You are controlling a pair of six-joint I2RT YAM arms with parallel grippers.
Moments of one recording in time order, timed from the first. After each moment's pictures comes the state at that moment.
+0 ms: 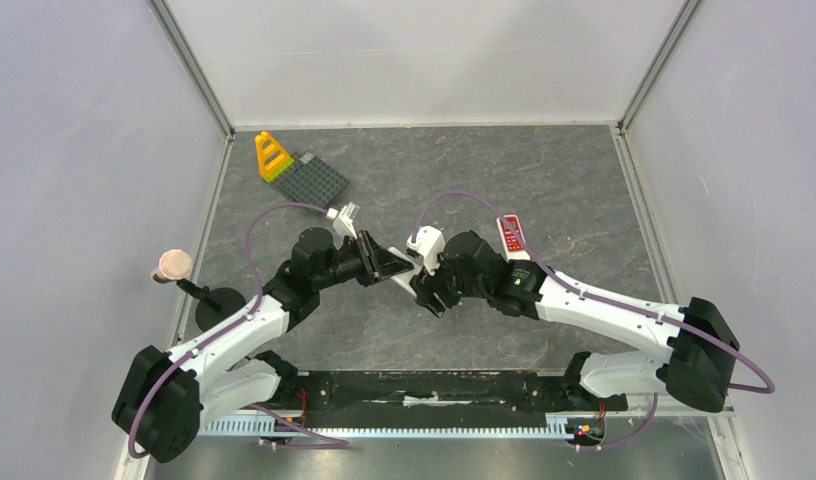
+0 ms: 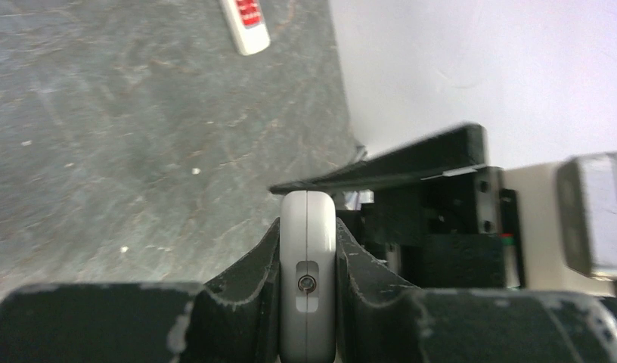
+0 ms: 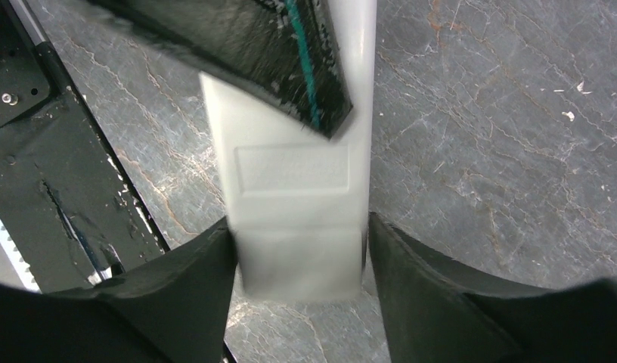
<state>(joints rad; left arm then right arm) -0.56 1.02 0.49 0.24 0.47 -1.02 1.00 1.26 0.89 -0.28 -0.05 0.02</state>
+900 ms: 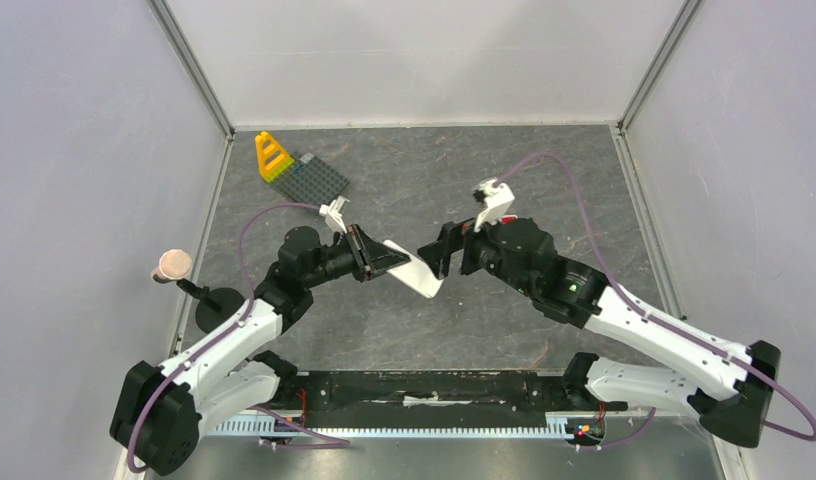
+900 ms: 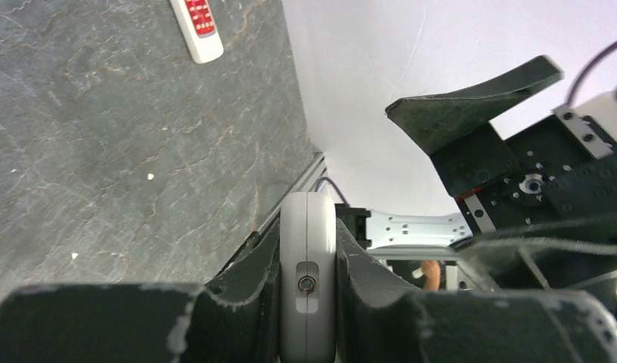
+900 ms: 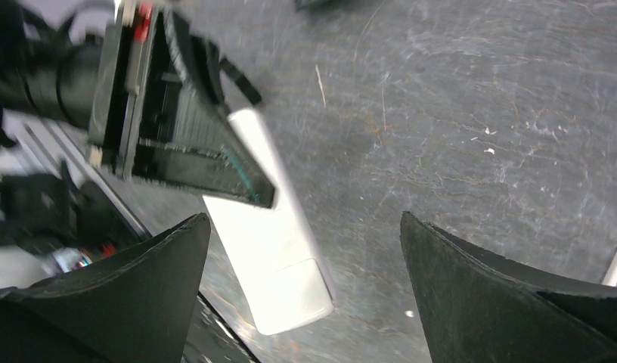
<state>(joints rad) -0.52 0.98 0.49 0.29 0.56 -1.12 0.96 1.04 0.95 -0.22 0.18 0.39</state>
